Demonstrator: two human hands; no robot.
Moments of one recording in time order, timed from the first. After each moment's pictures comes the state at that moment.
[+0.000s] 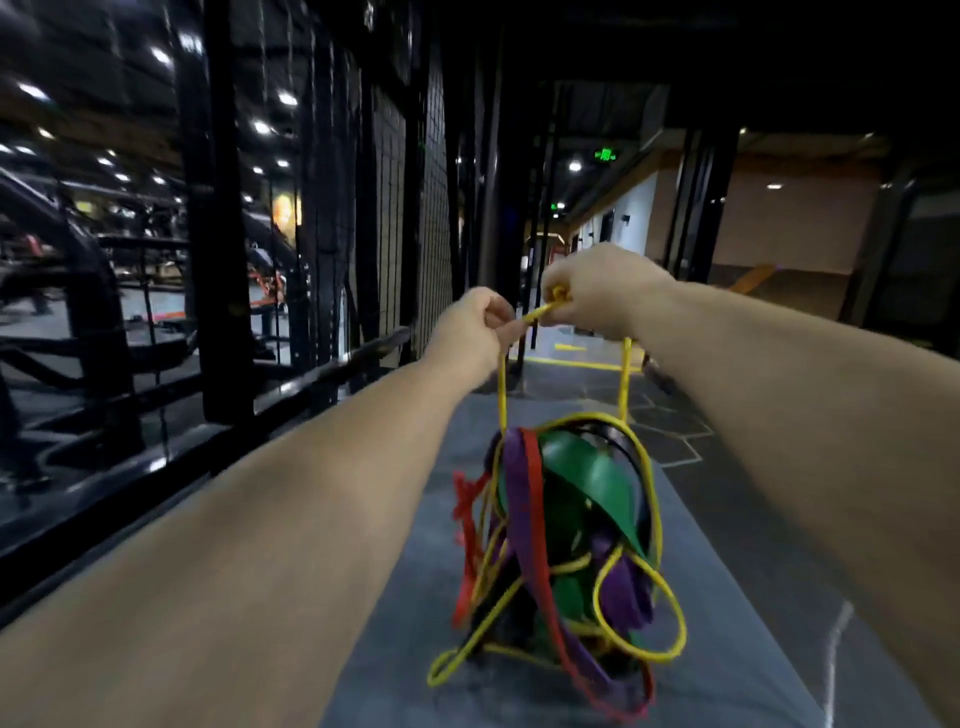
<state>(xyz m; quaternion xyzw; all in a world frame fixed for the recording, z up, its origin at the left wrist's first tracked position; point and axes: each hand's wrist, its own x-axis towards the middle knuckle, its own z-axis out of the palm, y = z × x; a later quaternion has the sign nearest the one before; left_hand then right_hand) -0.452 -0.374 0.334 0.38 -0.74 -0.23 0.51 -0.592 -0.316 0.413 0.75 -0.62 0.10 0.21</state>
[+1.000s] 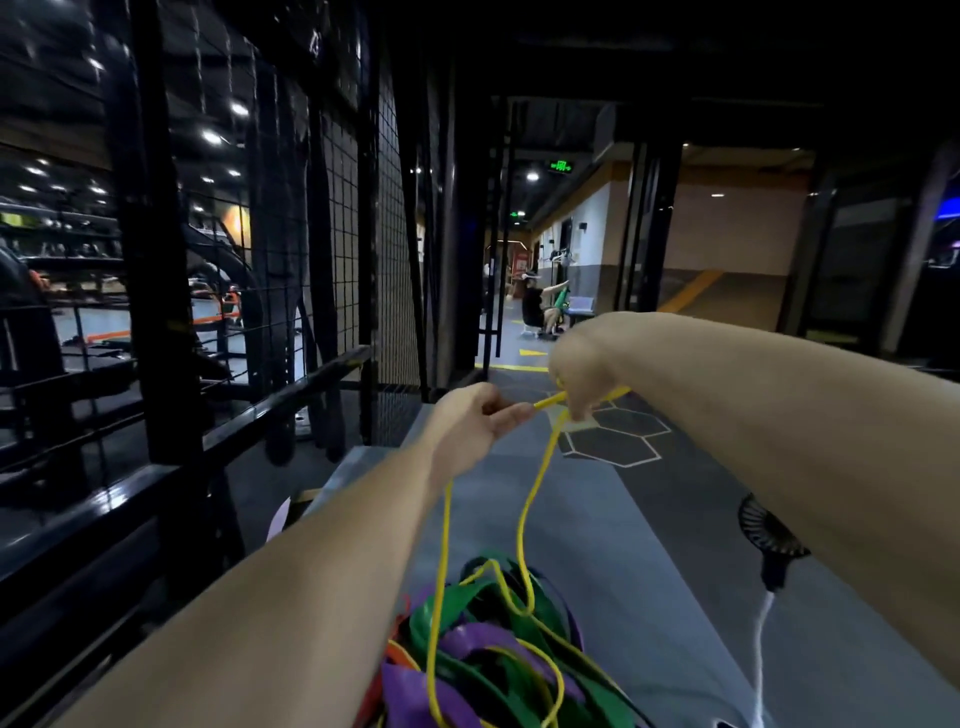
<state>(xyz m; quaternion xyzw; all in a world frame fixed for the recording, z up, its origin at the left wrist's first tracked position) -0.486 -0.337 0.312 0.38 -0.79 -0.24 0.42 -0.608 -0.281 0.423 0.65 -0.67 -0.31 0.19</state>
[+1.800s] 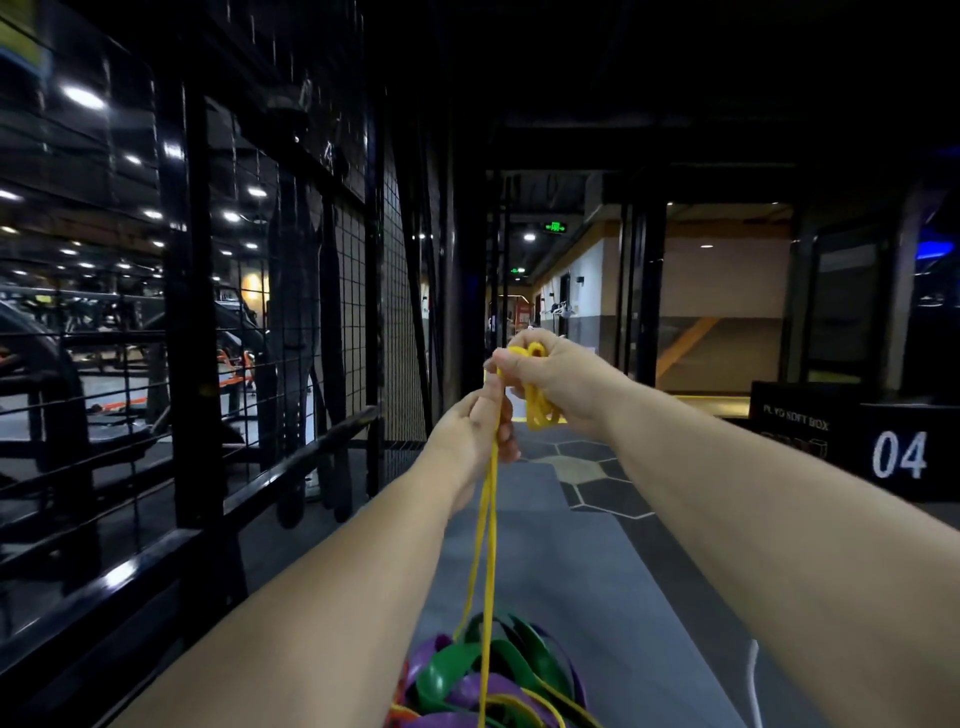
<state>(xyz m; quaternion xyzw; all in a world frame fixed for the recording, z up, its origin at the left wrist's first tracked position) -0.494 -0.274 0.371 0.26 -0.61 -0.52 0.54 -0.611 -0.245 0.432 0.67 -0.48 0.51 -0.26</state>
